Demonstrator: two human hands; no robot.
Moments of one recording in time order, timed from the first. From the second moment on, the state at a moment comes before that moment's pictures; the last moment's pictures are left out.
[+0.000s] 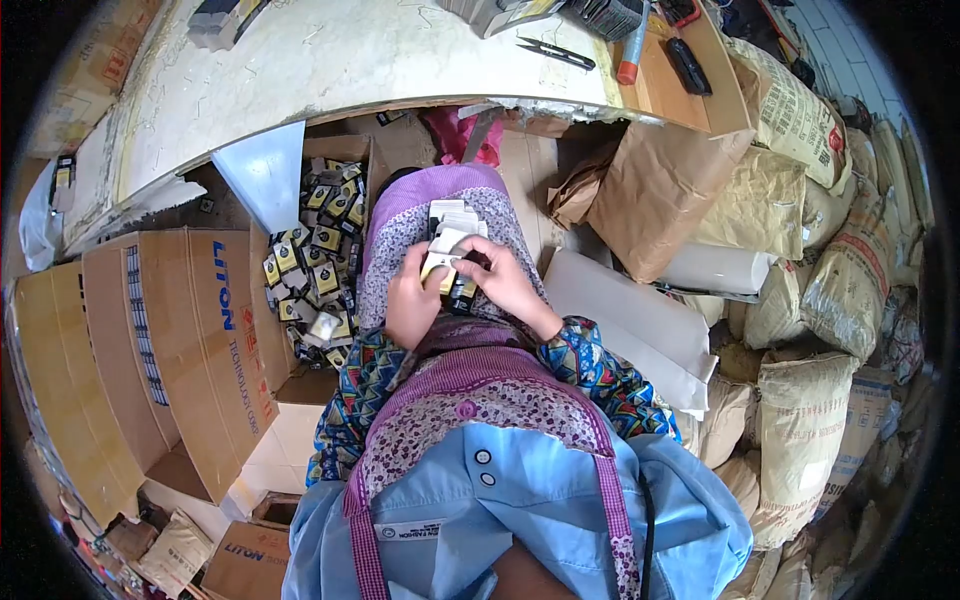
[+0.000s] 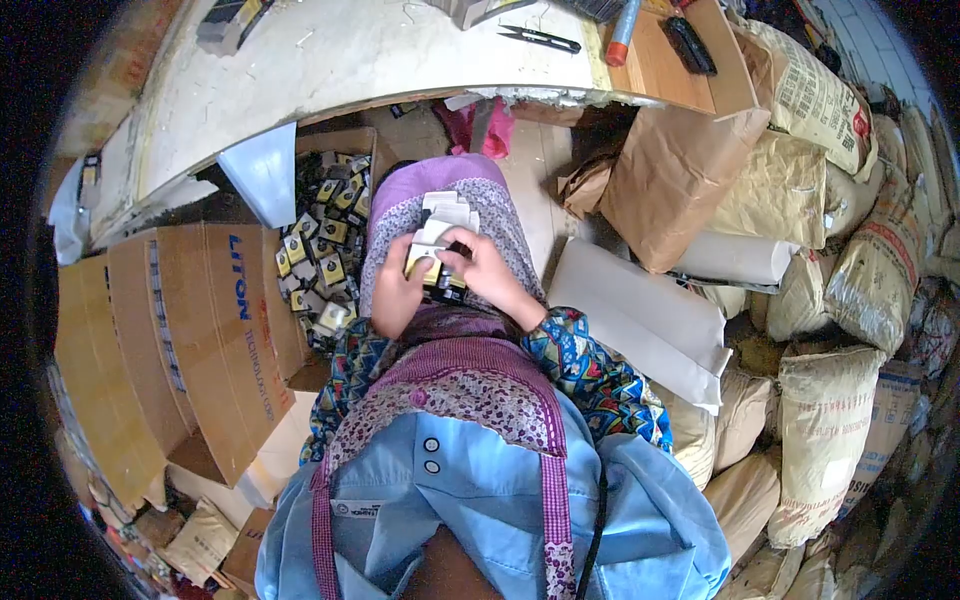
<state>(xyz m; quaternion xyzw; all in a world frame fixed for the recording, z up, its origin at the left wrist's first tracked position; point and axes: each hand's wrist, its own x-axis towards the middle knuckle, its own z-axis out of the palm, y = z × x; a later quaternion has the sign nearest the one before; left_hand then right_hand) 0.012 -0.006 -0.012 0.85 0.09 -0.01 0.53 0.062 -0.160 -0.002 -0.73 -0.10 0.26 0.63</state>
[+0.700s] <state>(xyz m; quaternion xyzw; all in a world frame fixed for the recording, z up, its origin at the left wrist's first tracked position) 0.009 -0.001 -0.007 0.65 0.09 -0.05 0.75 0.071 -0.147 -0.004 -0.65 0.04 0.19 0.74</state>
